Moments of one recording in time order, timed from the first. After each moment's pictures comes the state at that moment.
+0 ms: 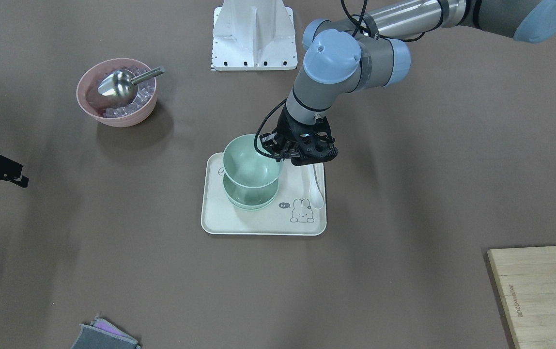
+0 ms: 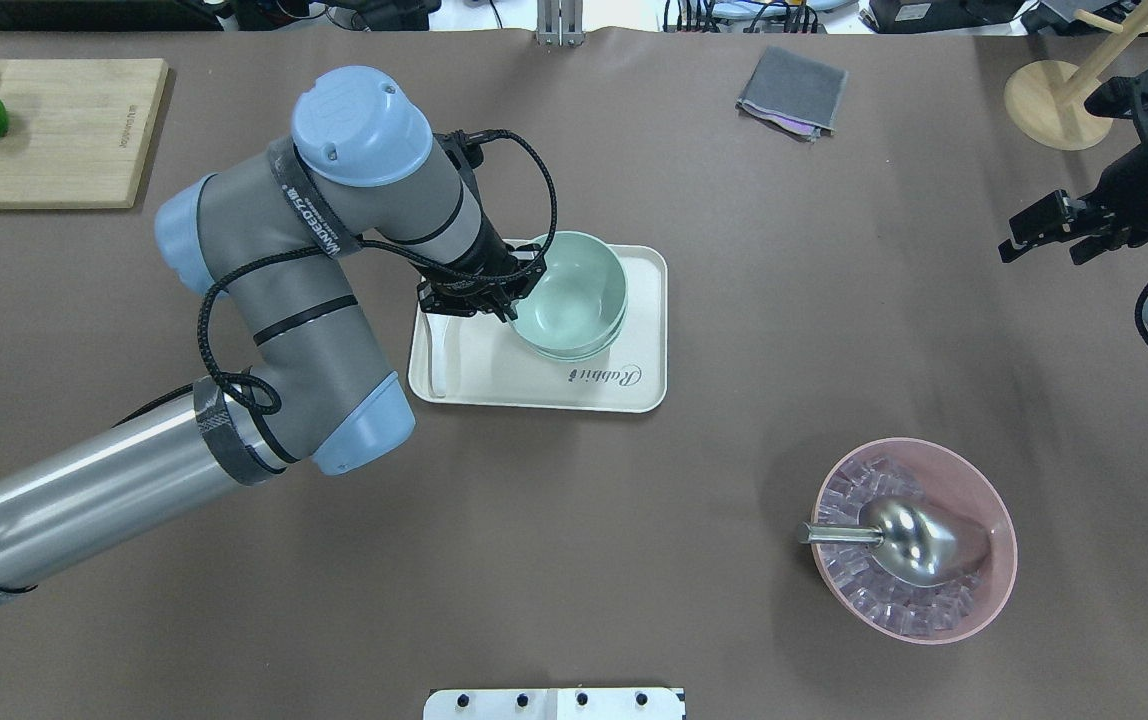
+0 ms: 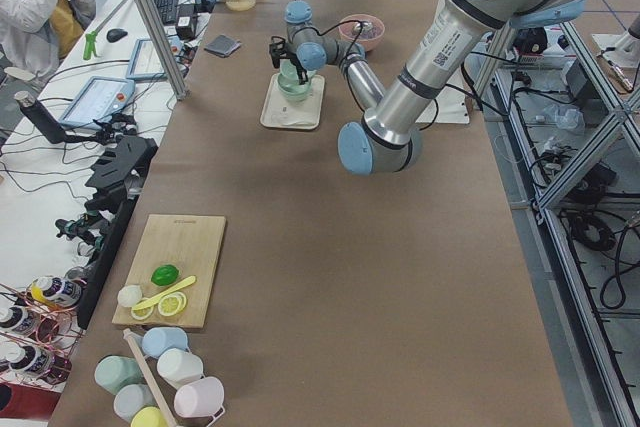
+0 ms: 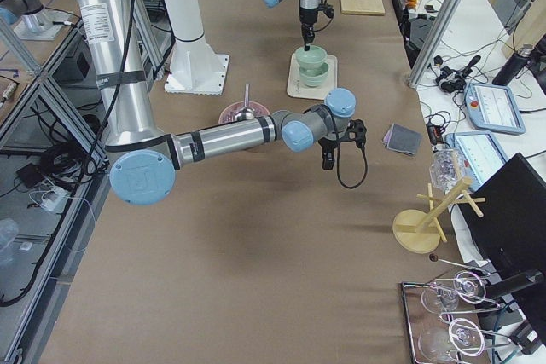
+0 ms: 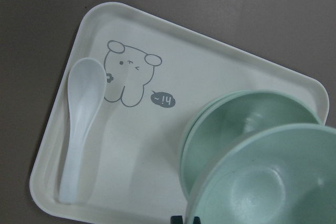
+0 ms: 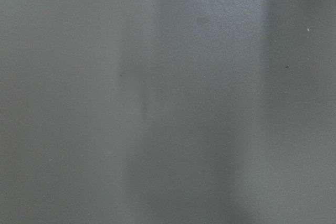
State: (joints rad) left arm -0.65 -2.35 -1.54 -1.77 -2.07 -1.45; right arm 1.16 -1.40 1.62 -1.28 2.39 0.59
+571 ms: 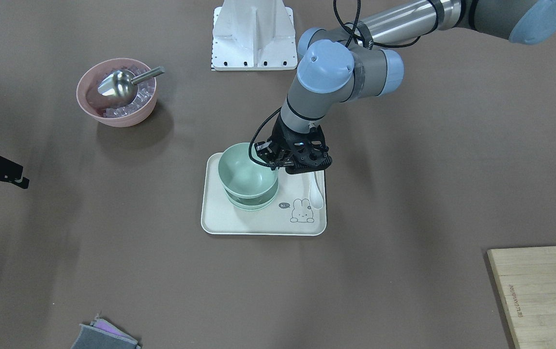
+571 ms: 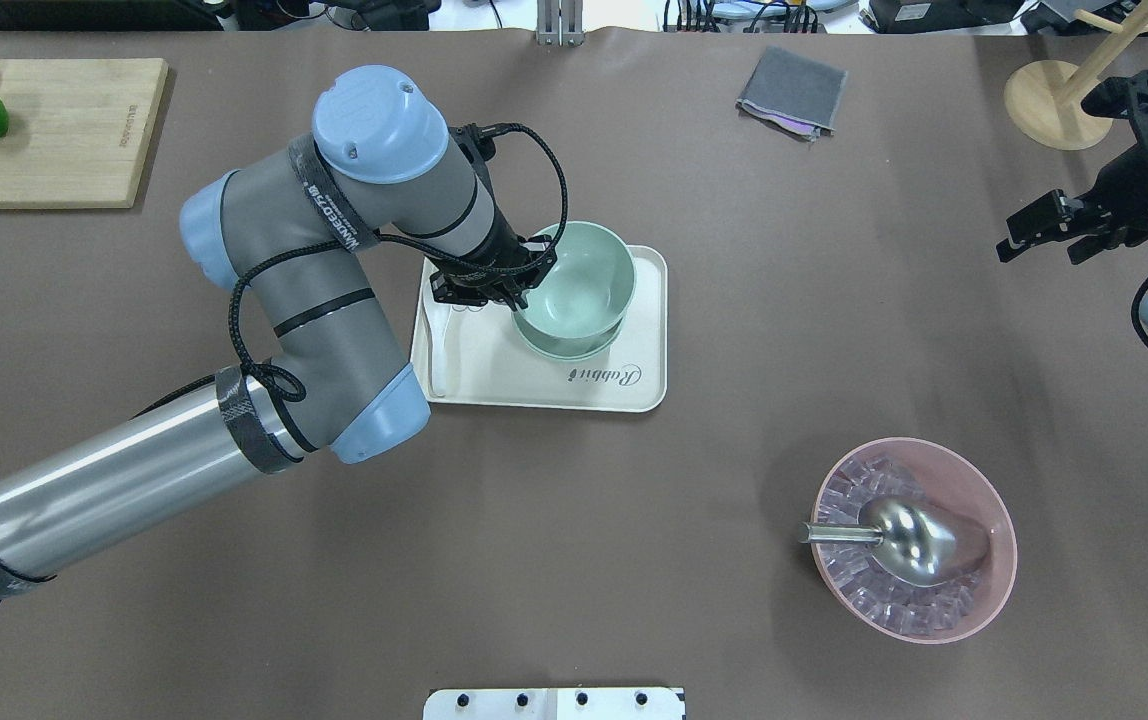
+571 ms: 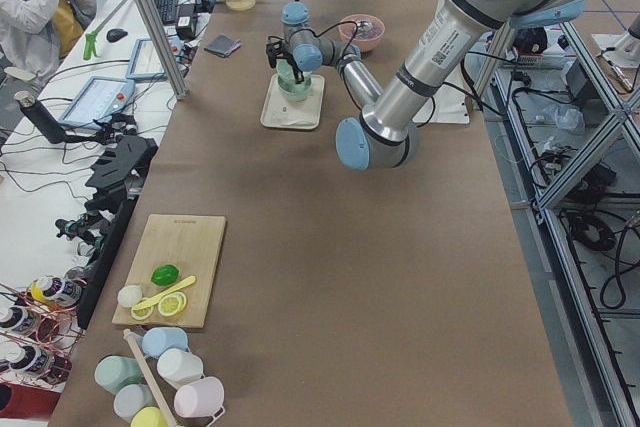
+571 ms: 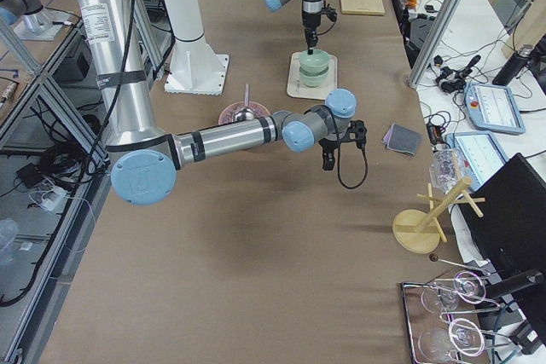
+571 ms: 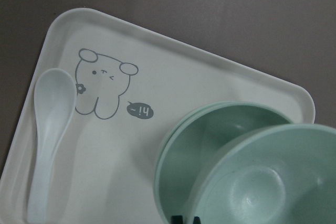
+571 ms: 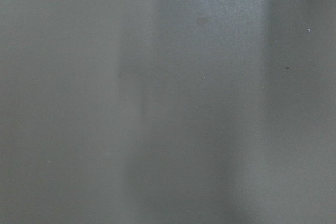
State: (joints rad) left arm -0.65 -2.37 -1.49 -1.81 -2.04 -1.45; right arm 1.16 -1.39 1.61 -1.28 2.39 0.59
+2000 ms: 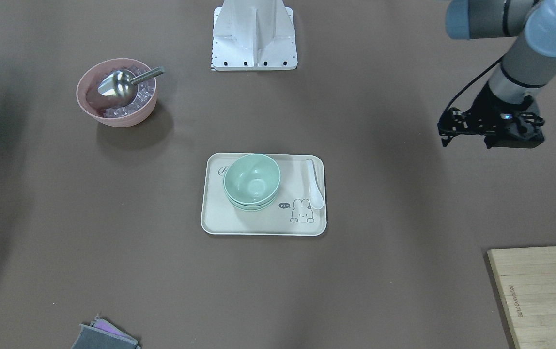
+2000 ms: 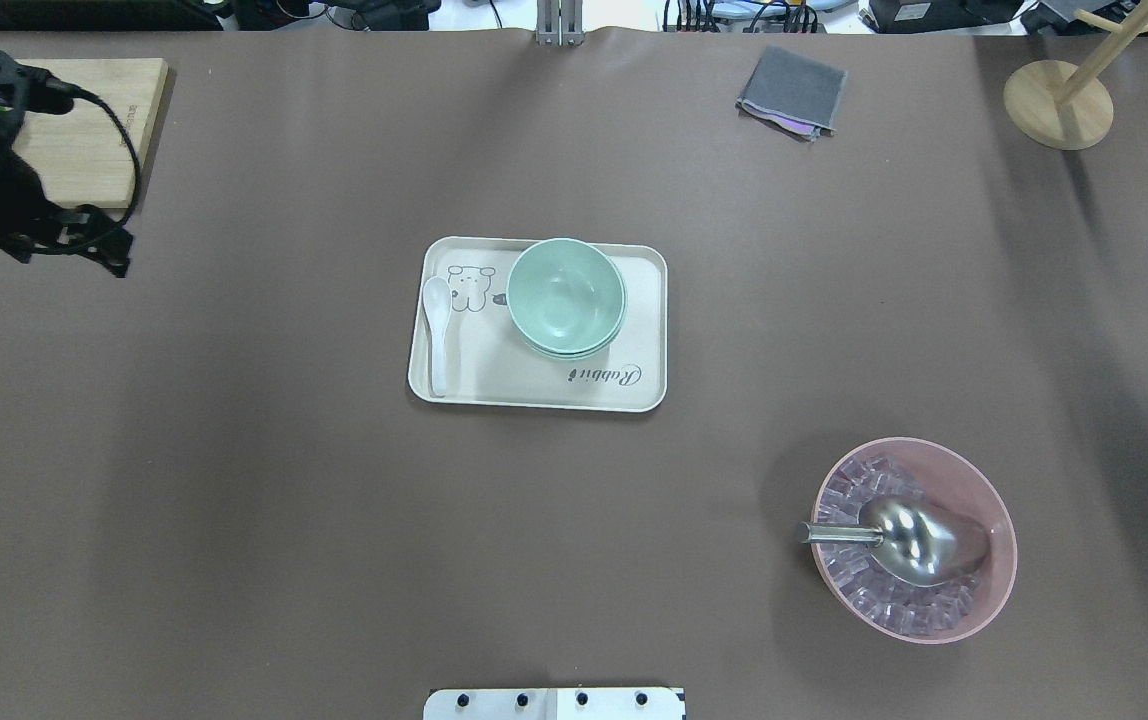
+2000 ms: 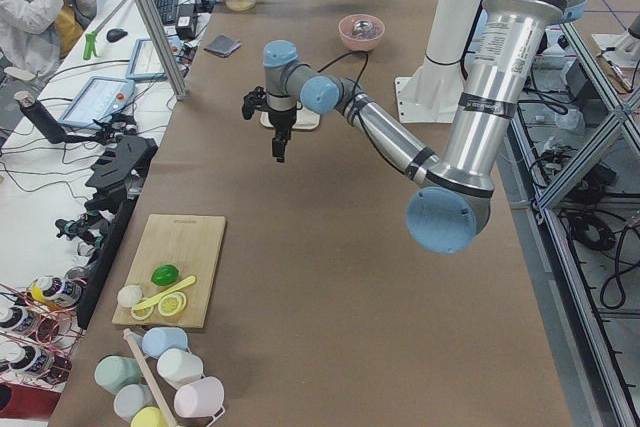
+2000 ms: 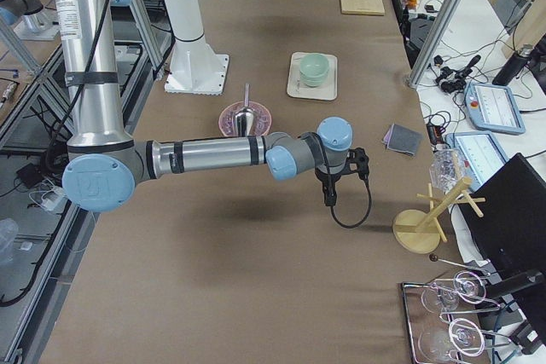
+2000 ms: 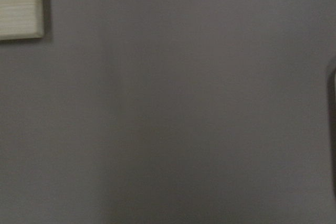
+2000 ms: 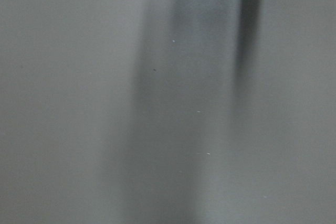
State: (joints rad) left arm -1.06 -1.78 -1.96 -1.43 -2.13 -0.50; right arm 1.38 -1.52 1.59 -1.29 2.38 0.24
